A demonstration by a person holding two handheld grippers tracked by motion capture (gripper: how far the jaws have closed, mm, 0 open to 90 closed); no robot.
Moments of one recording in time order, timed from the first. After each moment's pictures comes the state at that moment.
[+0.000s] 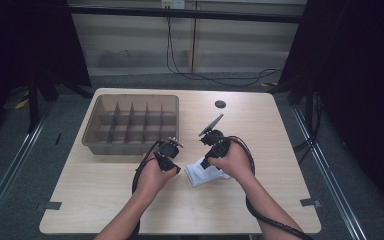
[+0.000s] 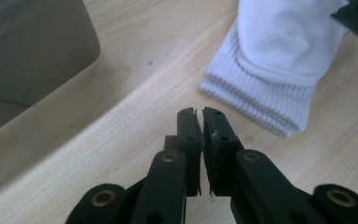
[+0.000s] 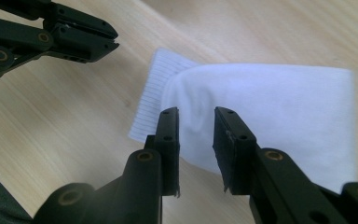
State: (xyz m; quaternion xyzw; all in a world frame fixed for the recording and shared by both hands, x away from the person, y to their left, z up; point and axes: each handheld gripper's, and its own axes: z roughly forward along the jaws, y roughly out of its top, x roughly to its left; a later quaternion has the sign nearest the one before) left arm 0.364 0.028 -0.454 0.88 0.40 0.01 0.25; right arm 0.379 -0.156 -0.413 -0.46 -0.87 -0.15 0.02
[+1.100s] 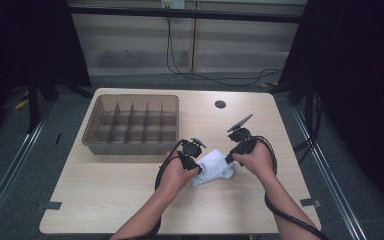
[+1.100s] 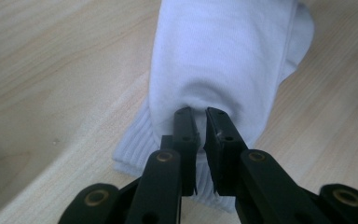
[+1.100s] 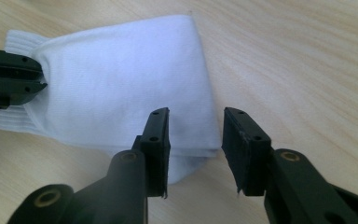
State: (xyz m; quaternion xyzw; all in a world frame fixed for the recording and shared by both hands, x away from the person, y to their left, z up) left arm 0.367 -0.032 -0.463 0.89 0.36 -0.01 0.26; right arm 0.392 -0.235 -0.433 -0.53 -0.84 -0.13 -0.02
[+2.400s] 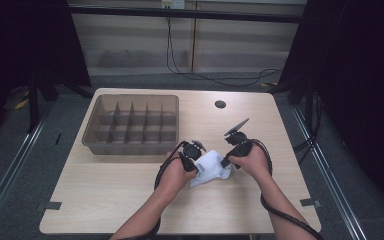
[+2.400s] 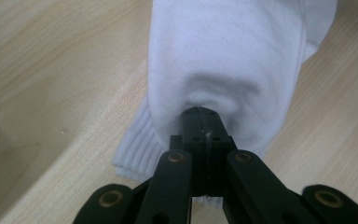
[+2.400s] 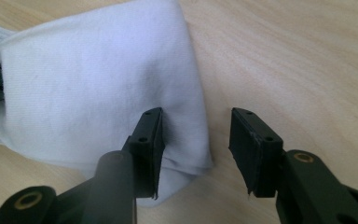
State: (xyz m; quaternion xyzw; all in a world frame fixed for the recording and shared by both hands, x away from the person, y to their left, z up) left arm 0.369 -0.032 -0.468 0.91 0.34 0.00 0.22; right arm 0.401 -0.232 -0.463 -0.53 -0.83 -0.14 0.01
